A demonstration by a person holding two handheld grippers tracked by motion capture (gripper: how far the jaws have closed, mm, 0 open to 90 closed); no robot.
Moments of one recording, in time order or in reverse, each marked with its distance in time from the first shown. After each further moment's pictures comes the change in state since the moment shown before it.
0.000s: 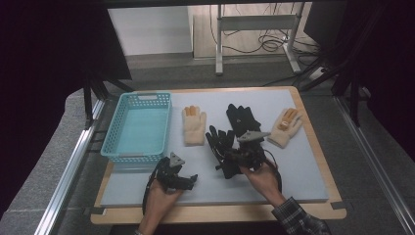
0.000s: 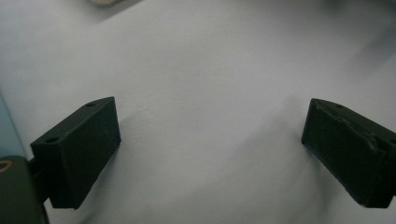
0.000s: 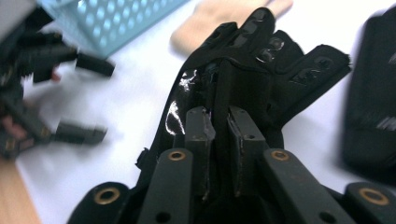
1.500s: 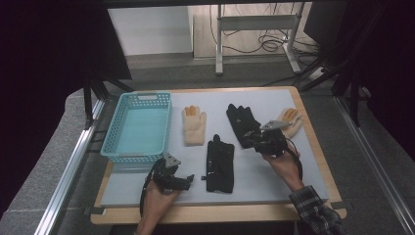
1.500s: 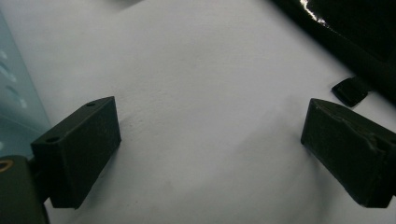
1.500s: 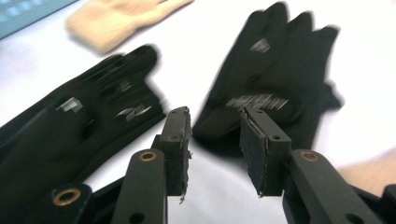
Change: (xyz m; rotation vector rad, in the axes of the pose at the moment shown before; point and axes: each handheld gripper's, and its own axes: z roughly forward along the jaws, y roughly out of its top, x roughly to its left) left arm 0.006 -0.007 -0.006 -0.001 0.018 -0.025; right arm -0.086 -0.002 -0.016 -0.003 -0.164 -0.049
